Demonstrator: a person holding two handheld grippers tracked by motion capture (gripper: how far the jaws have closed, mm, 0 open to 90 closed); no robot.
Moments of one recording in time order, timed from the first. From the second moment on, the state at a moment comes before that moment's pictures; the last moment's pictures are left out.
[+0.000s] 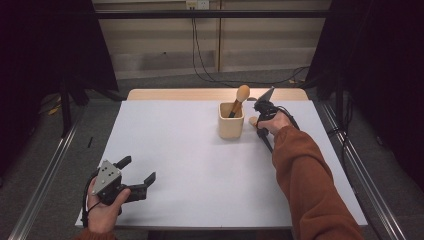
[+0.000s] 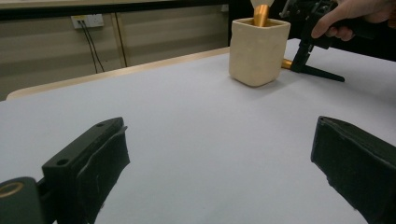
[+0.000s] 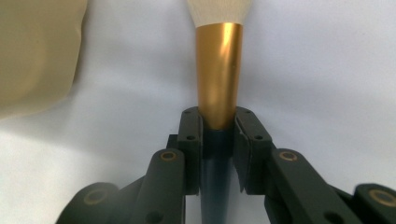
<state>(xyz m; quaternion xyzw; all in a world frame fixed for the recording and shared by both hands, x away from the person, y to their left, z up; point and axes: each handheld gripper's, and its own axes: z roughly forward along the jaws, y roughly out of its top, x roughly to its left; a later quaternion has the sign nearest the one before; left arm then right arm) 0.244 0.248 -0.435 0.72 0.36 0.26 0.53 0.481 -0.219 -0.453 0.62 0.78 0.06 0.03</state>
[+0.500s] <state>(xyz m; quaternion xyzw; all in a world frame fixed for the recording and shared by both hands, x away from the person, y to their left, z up) 0.245 0.248 -0.435 0.72 0.36 0.26 0.53 0.481 -0.224 -0.452 0.63 0.78 0.07 0.02</state>
